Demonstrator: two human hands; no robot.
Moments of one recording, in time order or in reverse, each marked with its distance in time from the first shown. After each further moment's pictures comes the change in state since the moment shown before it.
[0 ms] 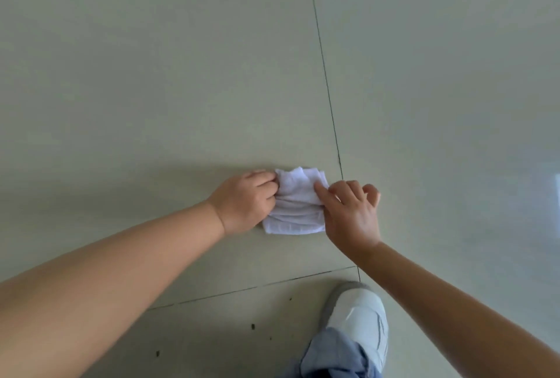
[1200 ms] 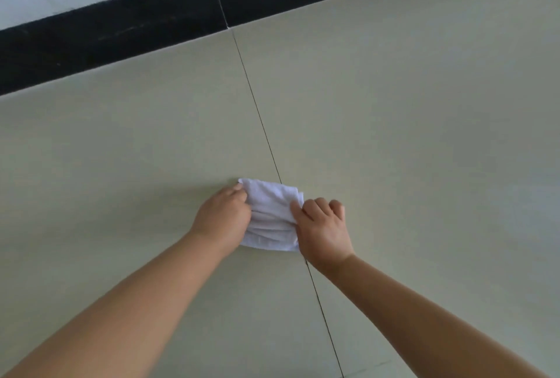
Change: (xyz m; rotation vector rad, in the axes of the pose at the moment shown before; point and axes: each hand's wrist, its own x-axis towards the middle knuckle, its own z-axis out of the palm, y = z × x) left_hand 0.116 -0.069 -0.081 -0.085 -0.441 -0.701; right_hand 0.118 0.051 -0.007 0.080 0.011 0.075
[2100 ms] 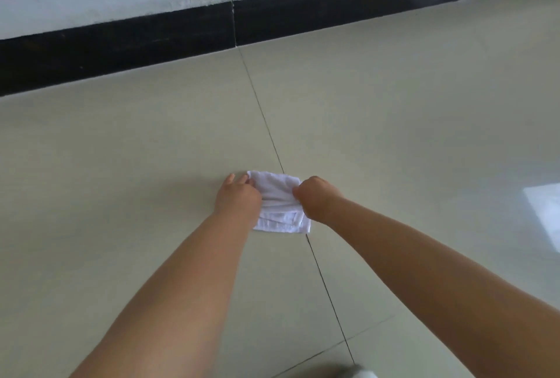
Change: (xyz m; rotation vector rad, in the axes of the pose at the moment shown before) left_hand -0.014 0.002 -0.013 0.322 -0.180 0.094; right_hand 0.042 -0.025 -0.058 -0.196 -0.767 0.113
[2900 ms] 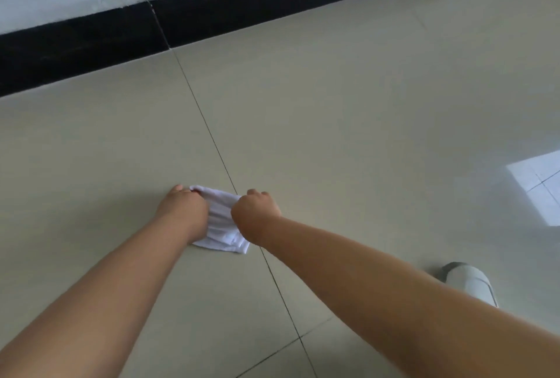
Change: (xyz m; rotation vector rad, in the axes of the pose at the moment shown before) left_hand -0.007 0.034 -0.009 0.166 -0.074 -0.066; right_hand -0.022 -0.002 0.031 -0.034 0.207 -0.168
